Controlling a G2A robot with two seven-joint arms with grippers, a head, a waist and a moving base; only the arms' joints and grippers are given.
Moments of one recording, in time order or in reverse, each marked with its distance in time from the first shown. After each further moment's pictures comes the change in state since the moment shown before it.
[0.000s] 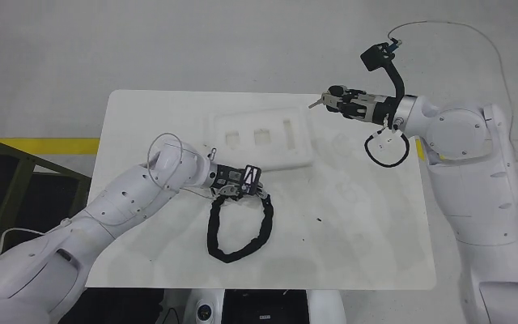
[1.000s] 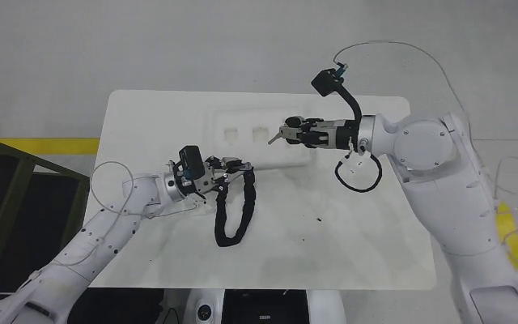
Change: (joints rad) left arm 0.415 0.124 -0.389 -0.130 -0.331 0.259 0.305; right arm -0.011 -0.015 -0.160 -0.155 0.184 0.166 0.071
